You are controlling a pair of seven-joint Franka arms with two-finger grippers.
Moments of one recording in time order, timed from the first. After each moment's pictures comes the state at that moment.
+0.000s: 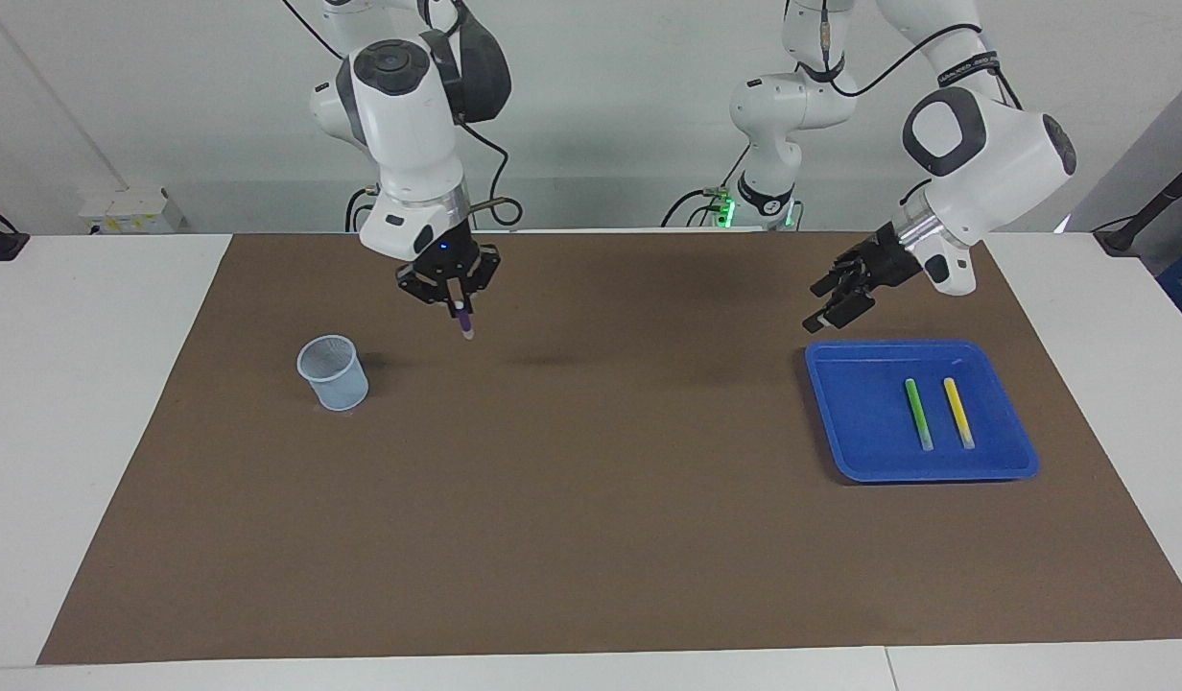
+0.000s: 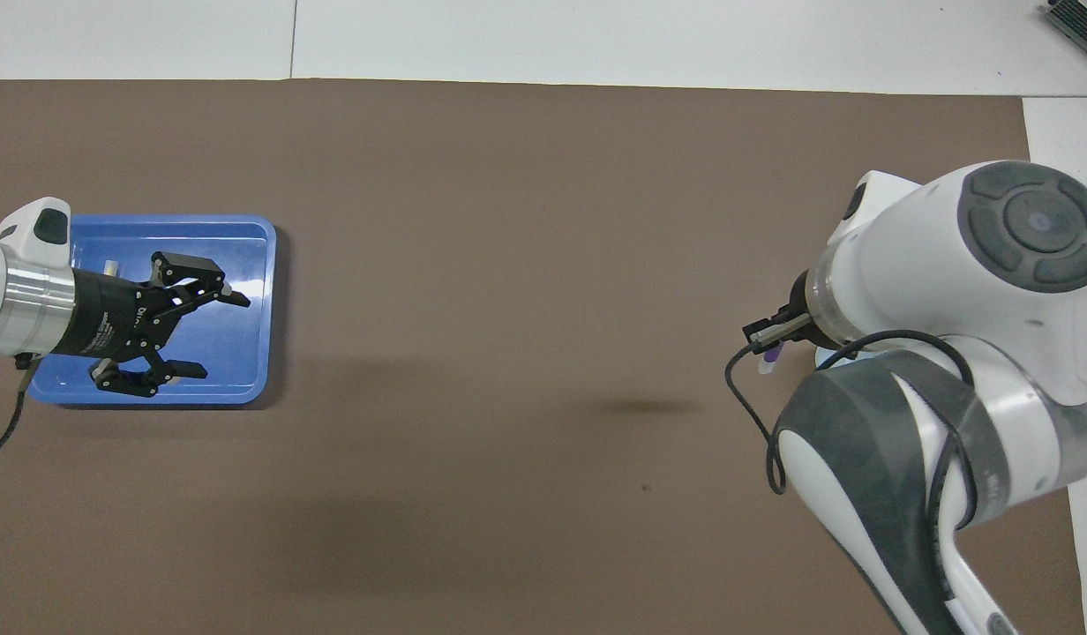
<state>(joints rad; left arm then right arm) 0.12 -0.07 -0.10 -2.03 -0.45 1.86 -0.58 0.29 -0.02 -0.02 -1.82 -0.09 1.76 -0.13</state>
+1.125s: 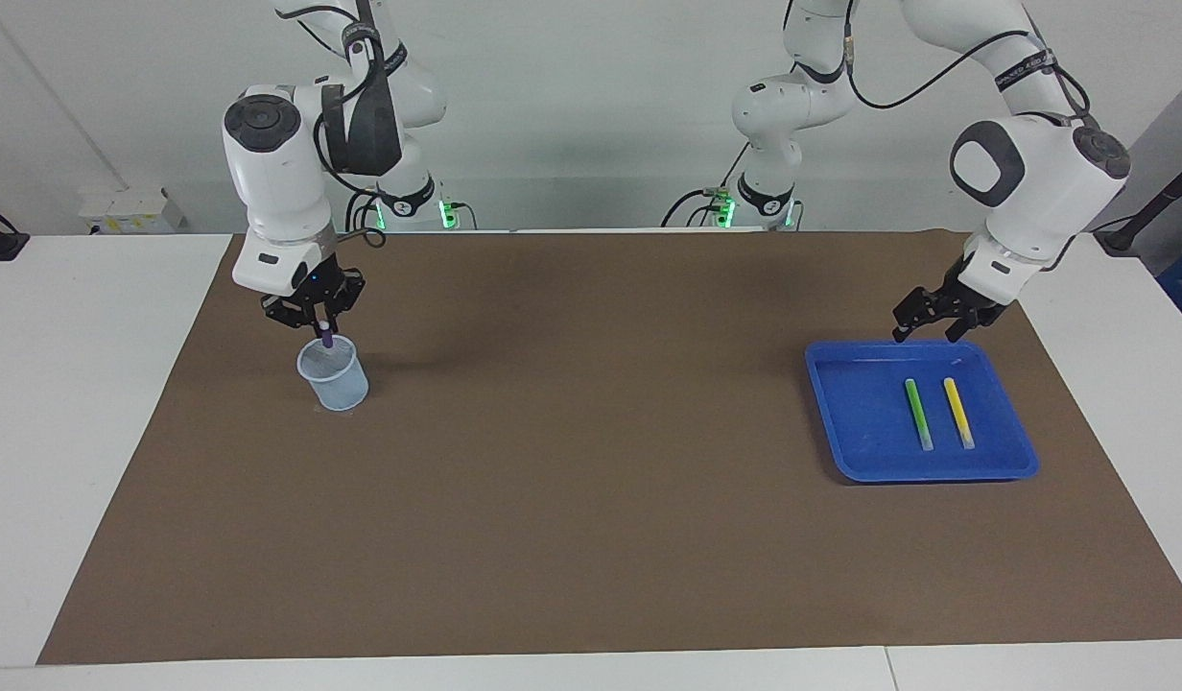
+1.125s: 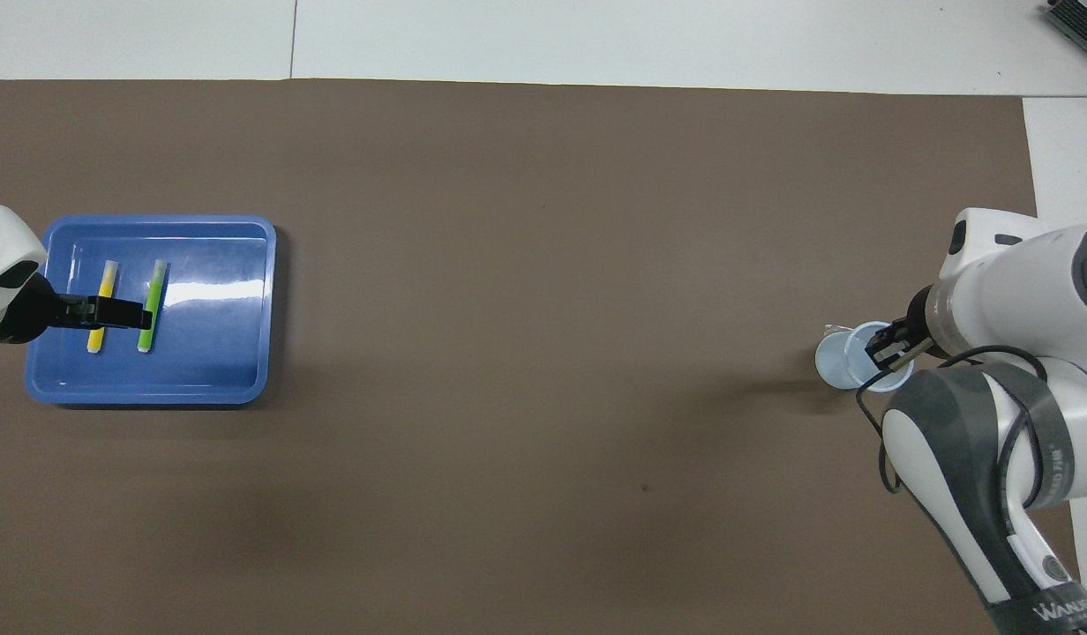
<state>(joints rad) 0.23 0.01 -0.10 -2.04 -0.13 2.07 0.29 0.08 -0.08 -0.02 -2.10 -0.18 2.04 -0.41</state>
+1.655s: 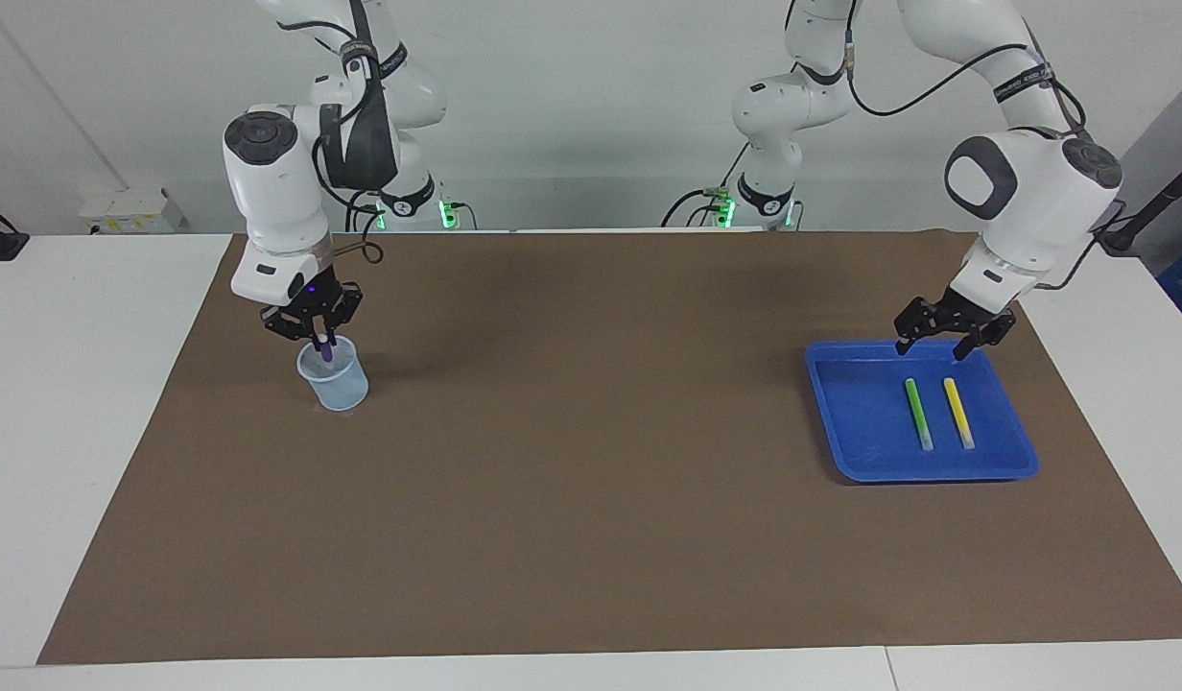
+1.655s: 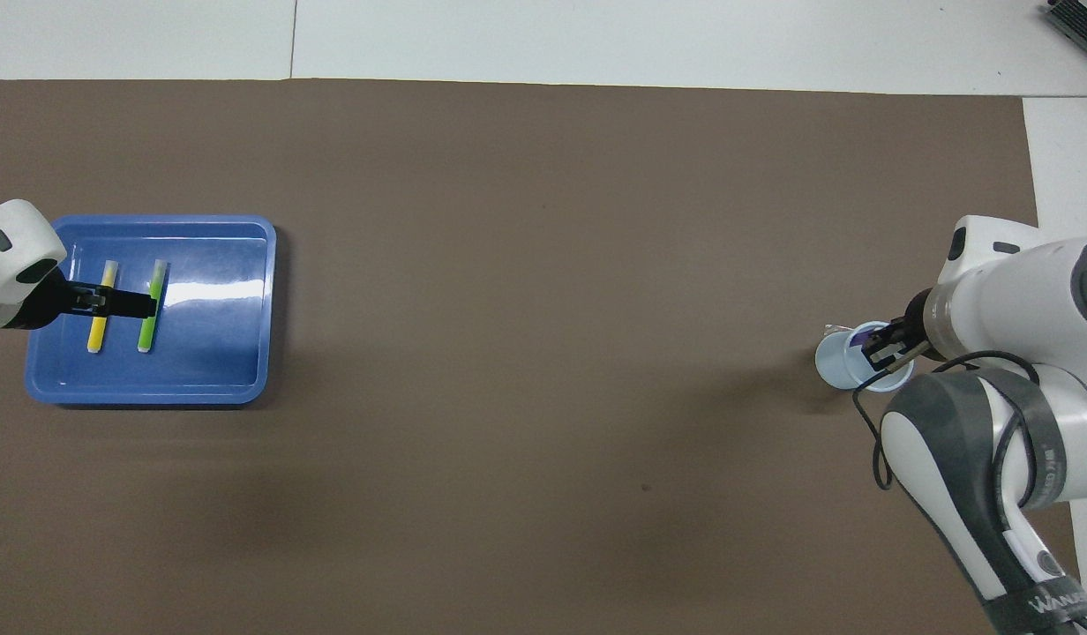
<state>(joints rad) 0.23 0.05 -0.11 -2.04 -0.07 2.17 0.35 0.06 -0.08 -0.02 -2.13 -0.16 2.09 -0.41</state>
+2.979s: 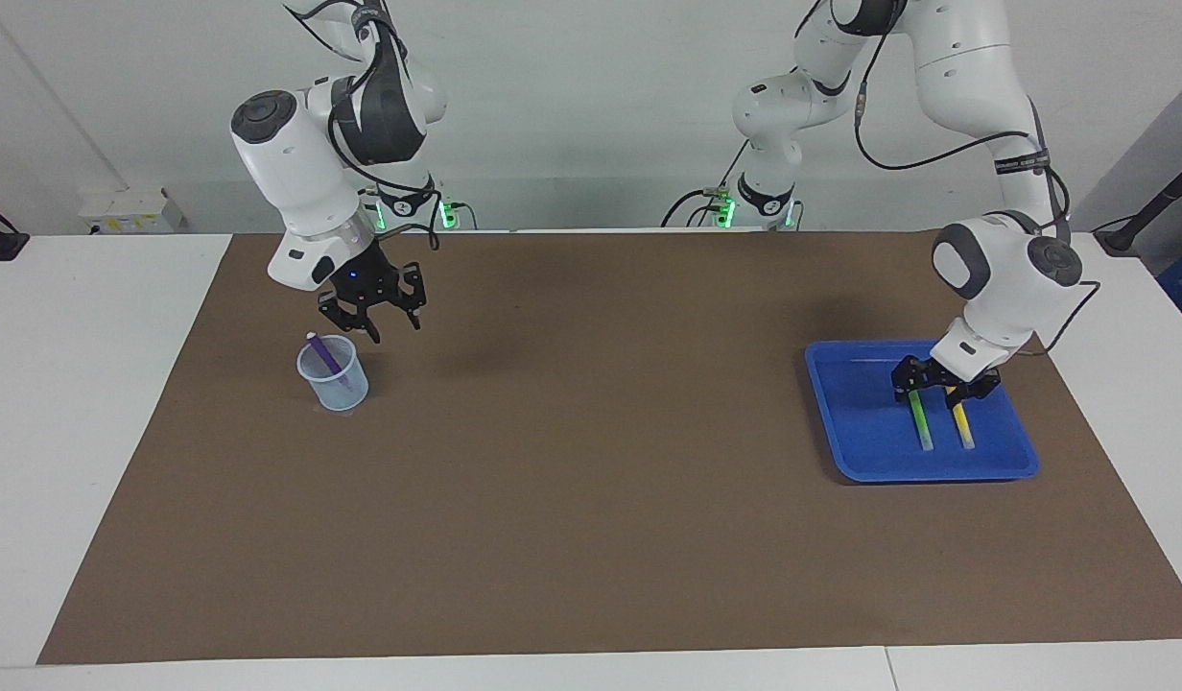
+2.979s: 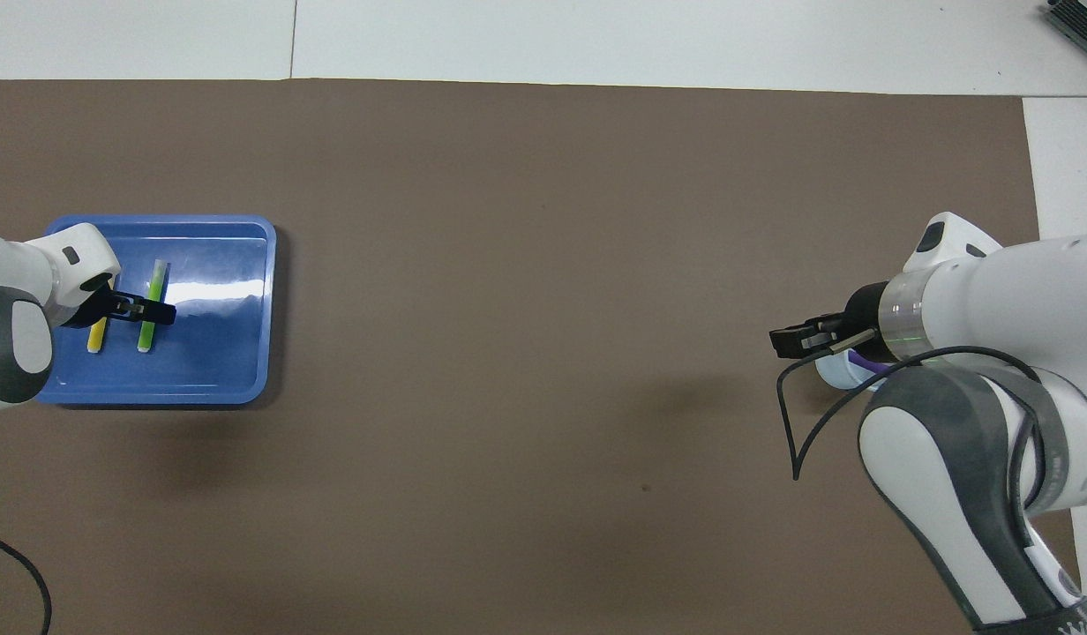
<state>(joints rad) 0.27 0.29 -0.11 -2.04 0.01 2.38 0.41 0.14 -0.10 -0.01 -2.10 0.18 2.09 -0.23</state>
